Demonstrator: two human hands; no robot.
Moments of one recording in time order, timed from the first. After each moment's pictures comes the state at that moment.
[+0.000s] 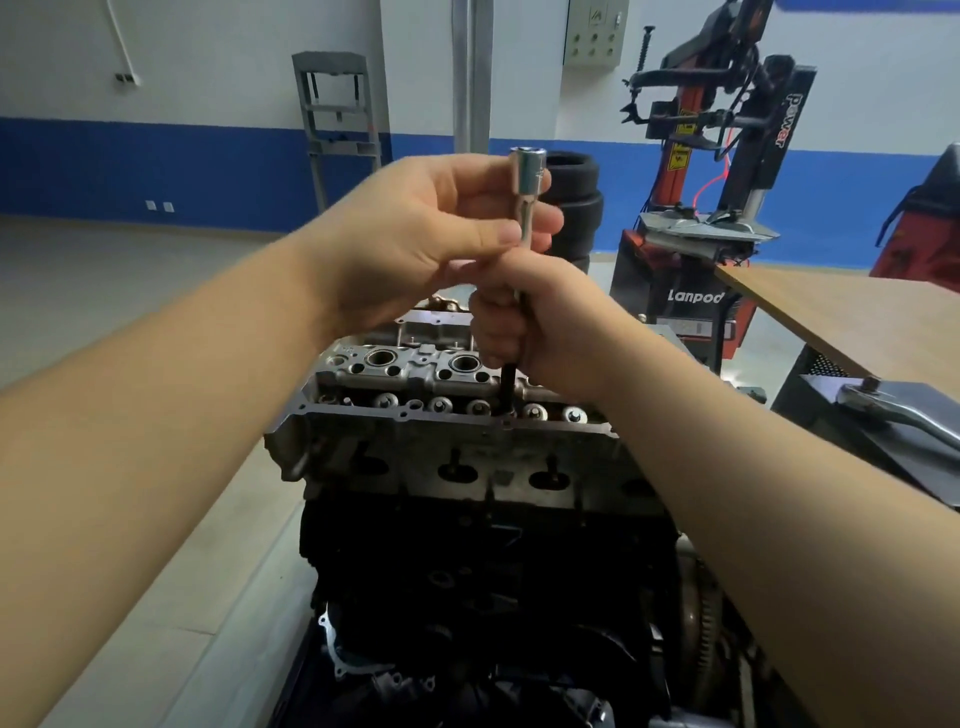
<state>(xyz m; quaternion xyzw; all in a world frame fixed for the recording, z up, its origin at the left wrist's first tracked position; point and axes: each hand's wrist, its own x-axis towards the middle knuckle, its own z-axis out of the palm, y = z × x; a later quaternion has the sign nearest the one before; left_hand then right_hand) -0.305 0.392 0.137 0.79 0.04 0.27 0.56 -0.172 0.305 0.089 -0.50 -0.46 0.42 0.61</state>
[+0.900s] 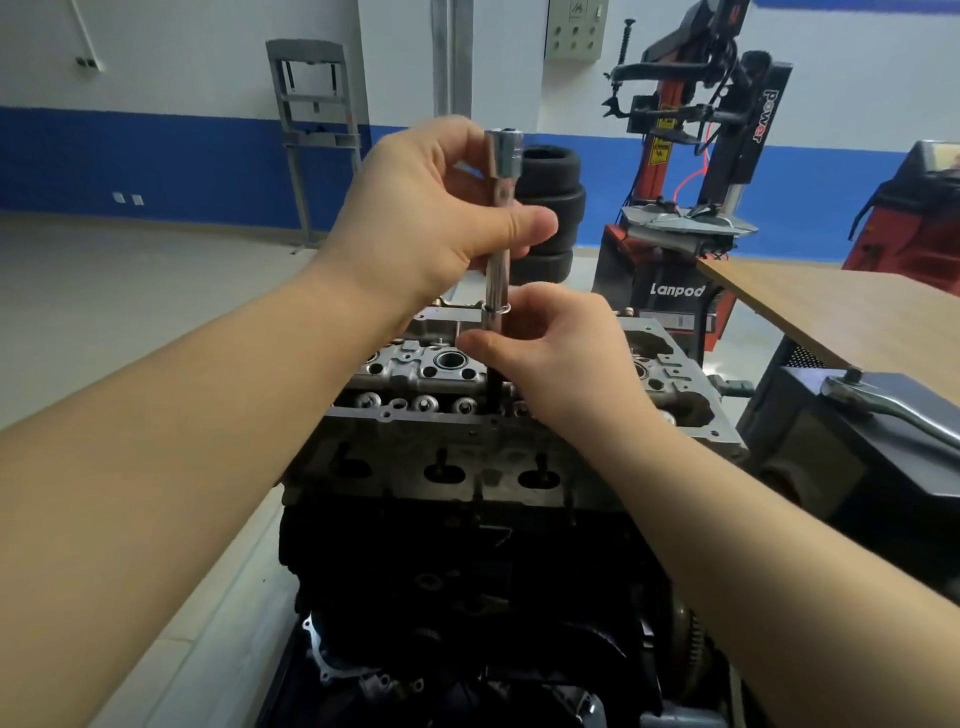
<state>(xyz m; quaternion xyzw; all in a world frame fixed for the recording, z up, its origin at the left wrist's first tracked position) -0.280 0.385 0.123 0.77 0.09 0.43 0.46 -0.168 0.280 0.045 -0.70 -0.49 0.00 0.52</state>
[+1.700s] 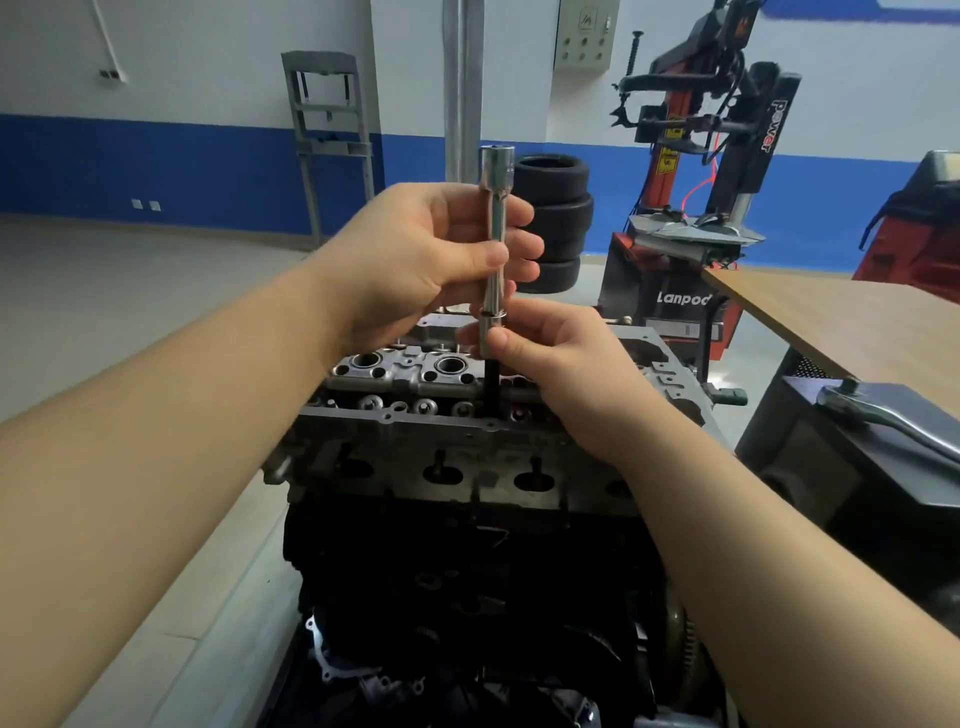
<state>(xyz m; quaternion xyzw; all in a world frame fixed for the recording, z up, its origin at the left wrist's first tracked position) -0.293 0.393 0.120 0.77 0.07 0.29 0.56 -0.152 0.274 0.046 -0.60 -0.53 0.20 0.57</state>
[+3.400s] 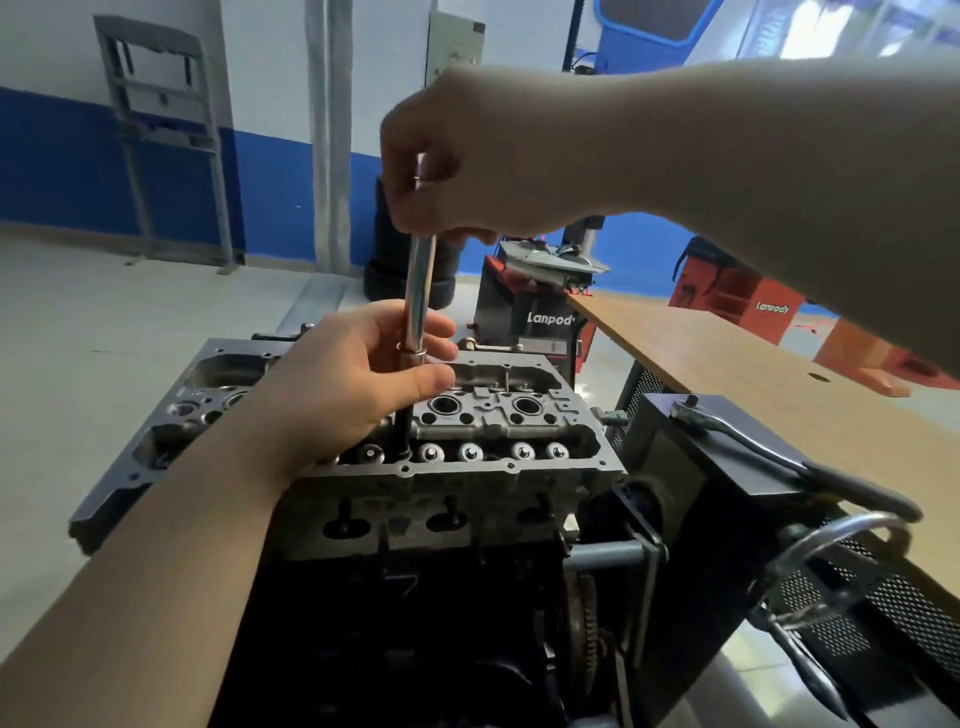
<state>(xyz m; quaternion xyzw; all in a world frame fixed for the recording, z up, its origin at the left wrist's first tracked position) -0.274 0.397 0.058 0.84 0.06 0.28 0.47 -0.128 0.264 0.212 -0.70 -0.70 -0.12 -0.03</state>
